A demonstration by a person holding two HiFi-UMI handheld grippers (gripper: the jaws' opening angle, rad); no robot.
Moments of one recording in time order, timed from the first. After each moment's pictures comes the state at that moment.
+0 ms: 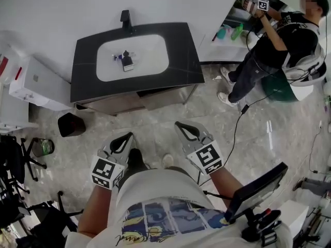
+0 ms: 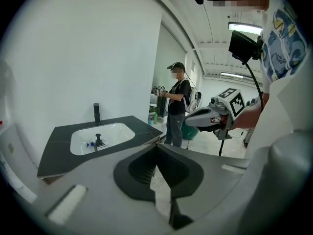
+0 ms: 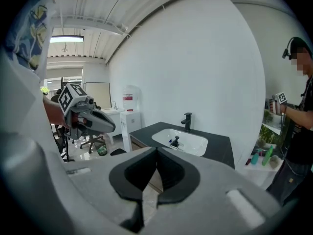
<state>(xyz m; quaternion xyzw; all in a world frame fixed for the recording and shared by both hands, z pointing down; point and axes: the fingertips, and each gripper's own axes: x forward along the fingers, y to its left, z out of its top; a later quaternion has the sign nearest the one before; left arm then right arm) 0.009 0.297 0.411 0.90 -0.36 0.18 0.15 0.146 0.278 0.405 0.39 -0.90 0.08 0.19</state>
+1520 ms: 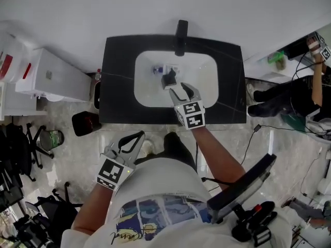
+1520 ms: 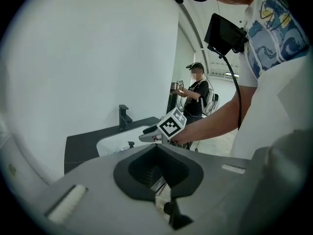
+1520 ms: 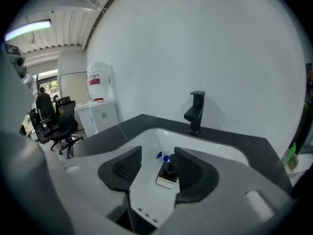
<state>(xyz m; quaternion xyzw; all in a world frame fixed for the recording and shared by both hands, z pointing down) -0.142 0.094 0.408 0.90 -0.35 0.20 0.15 -0.040 -0.086 0.541 0.44 -0.85 0.14 0.25</state>
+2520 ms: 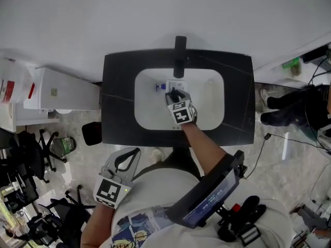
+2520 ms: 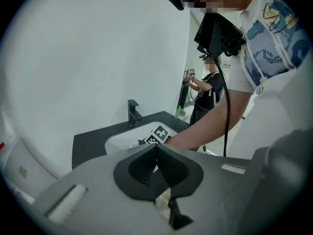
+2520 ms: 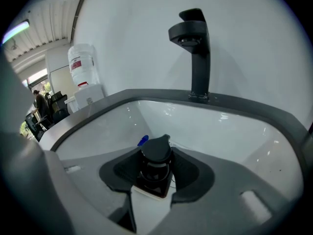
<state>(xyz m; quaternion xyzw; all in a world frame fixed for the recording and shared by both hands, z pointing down) -0.140 0.032 0.405 0.86 -0.40 0.25 0.18 -0.060 -0.181 0.677 0.42 -0.83 0.22 0.31</state>
